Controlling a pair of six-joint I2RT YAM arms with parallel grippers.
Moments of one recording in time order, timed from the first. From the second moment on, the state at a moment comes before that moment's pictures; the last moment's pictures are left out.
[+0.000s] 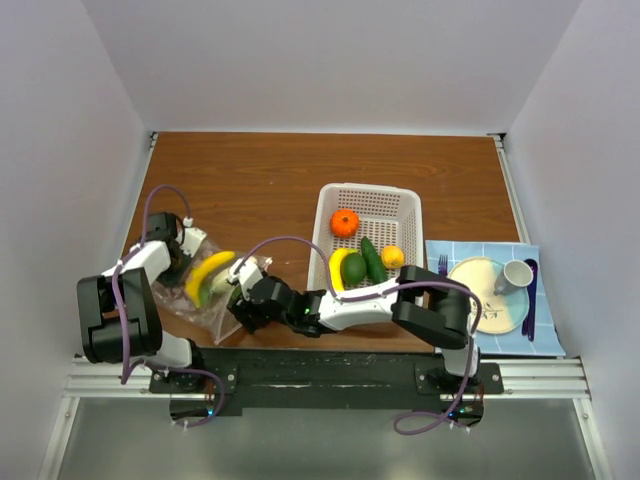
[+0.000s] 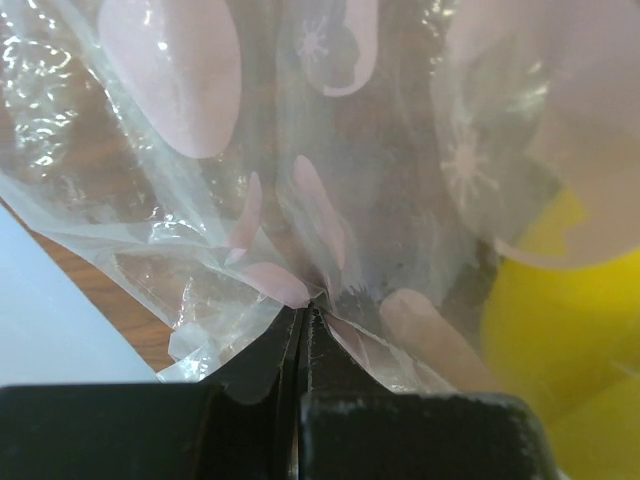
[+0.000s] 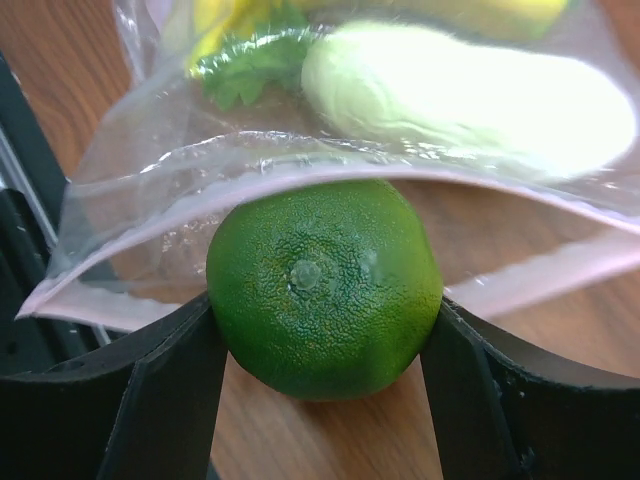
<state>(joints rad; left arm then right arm) 0.22 1.46 0.70 -0.47 -0.20 0.67 1.31 1.97 1.16 0.26 0.24 0.23</state>
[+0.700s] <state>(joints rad) 0.23 1.43 0.97 -0.79 0.12 0.61 0.92 1.45 1.12 -0.26 0.70 0.34</state>
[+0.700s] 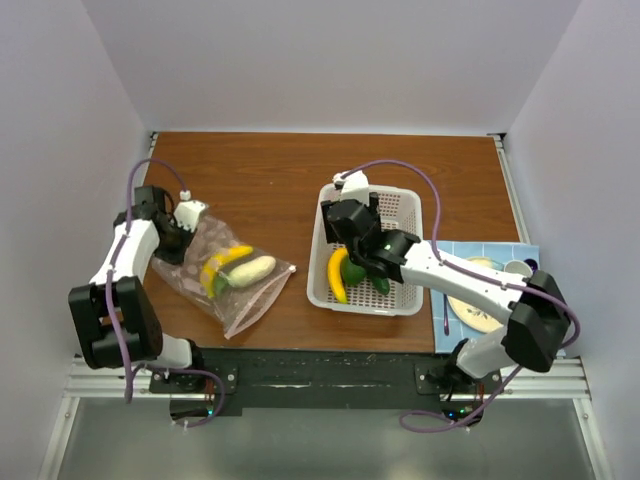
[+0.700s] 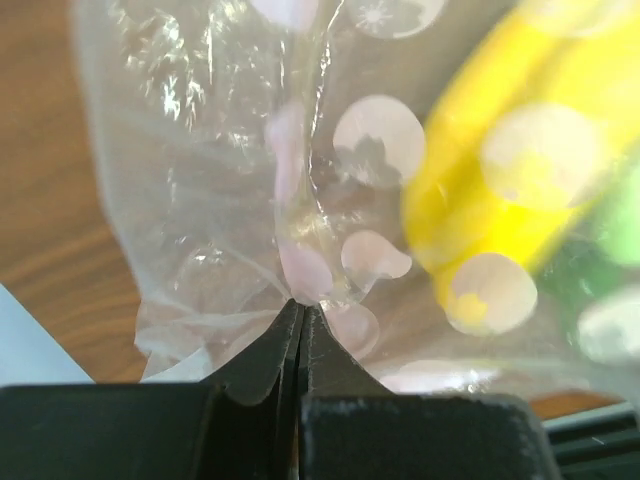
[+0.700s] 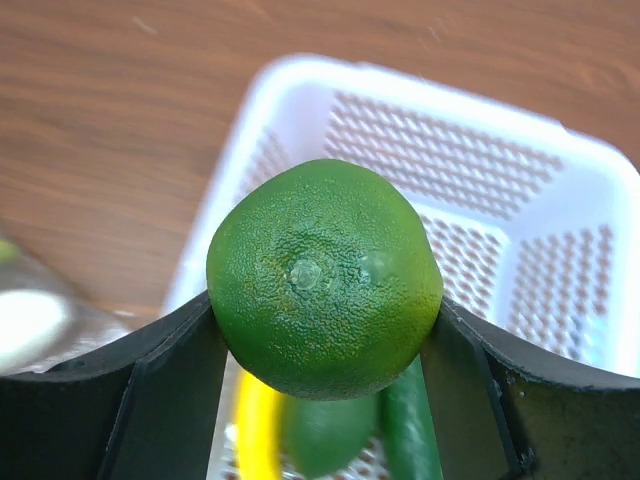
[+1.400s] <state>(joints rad) 0.23 1.30 1.02 -0.95 0.16 0.60 1.09 1.51 1.22 -0.47 0.80 0.37</state>
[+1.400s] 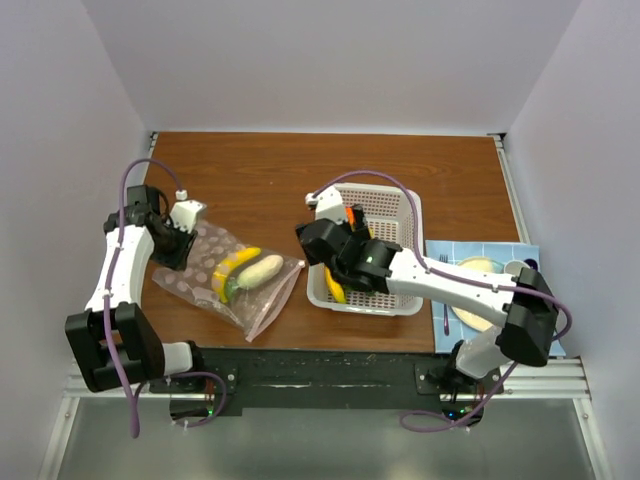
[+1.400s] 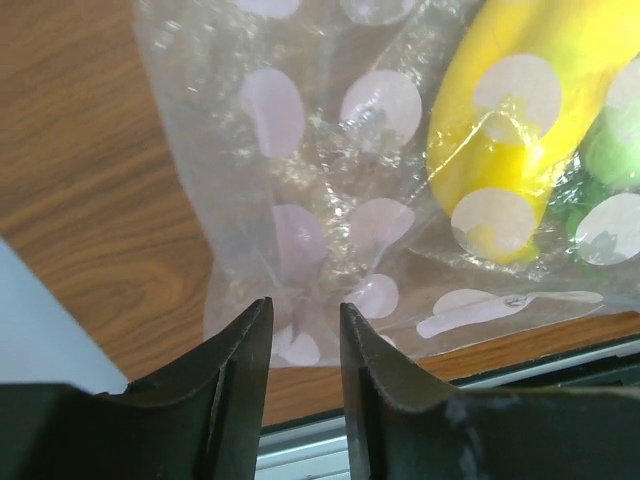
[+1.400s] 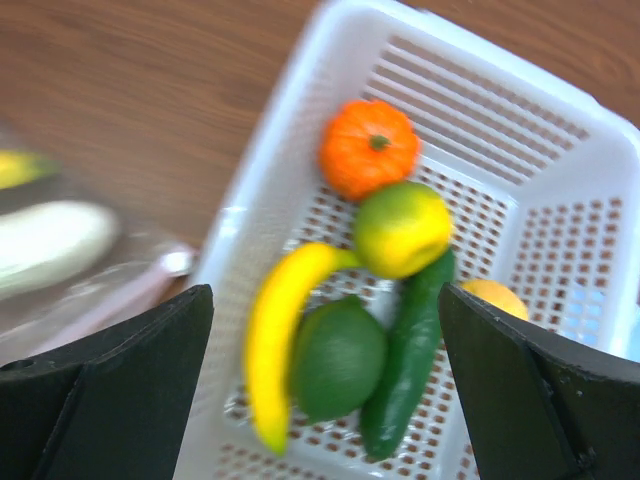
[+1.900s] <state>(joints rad) 0.19 1.39 1.32 -0.97 0.27 0.57 1.43 1.71 1.13 -0.20 0.71 0.28</state>
